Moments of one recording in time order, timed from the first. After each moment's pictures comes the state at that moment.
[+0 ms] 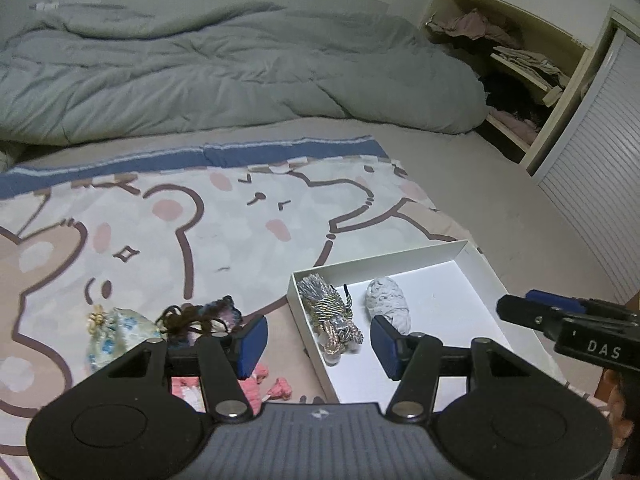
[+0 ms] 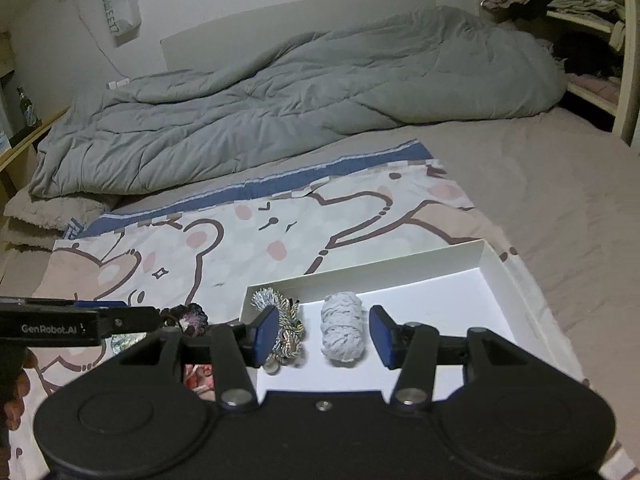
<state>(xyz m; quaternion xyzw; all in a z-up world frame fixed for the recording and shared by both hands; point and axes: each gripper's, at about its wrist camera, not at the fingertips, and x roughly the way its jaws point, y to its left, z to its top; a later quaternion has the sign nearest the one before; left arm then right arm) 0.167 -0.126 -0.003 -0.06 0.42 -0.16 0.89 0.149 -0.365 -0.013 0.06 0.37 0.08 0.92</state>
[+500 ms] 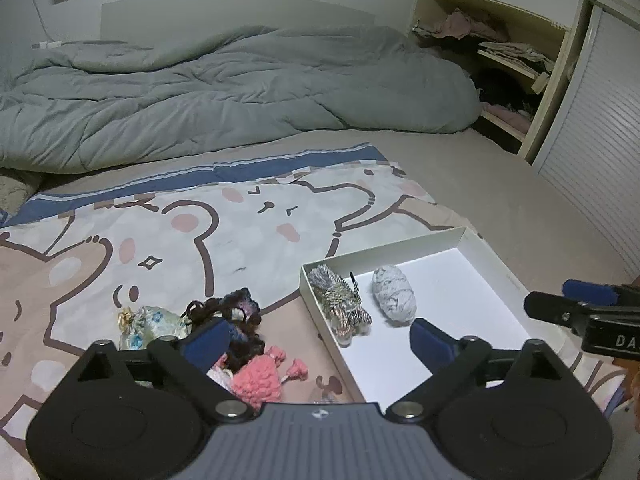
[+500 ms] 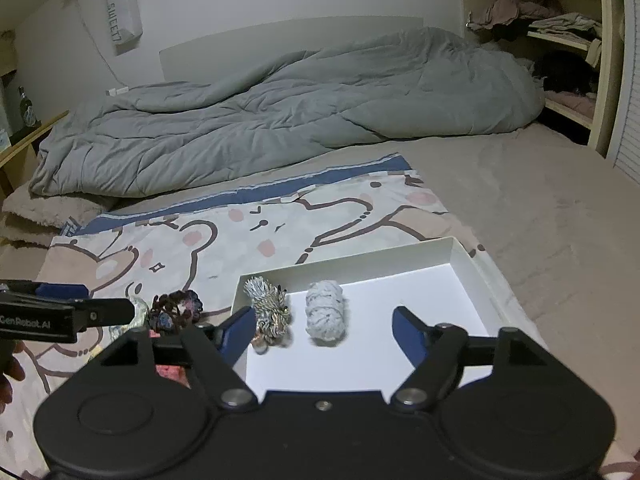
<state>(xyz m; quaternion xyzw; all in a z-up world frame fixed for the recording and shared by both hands) 0.120 -0.124 0.003 -0.02 0.39 -0.15 0.91 0.095 -0.371 -0.006 0.04 0.34 0.06 0.94</state>
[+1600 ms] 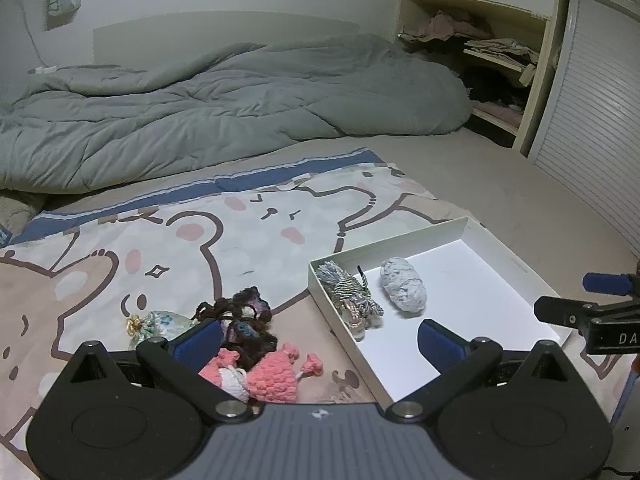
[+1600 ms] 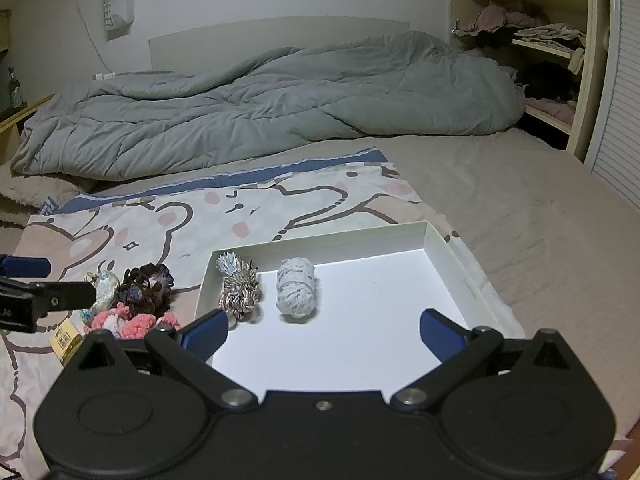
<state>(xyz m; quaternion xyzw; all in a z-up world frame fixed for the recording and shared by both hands) 0.103 -0.116 -0.015 0.01 0.36 -0.16 0.92 0.075 -0.370 -0.031 0.01 0.34 0.03 0.94</state>
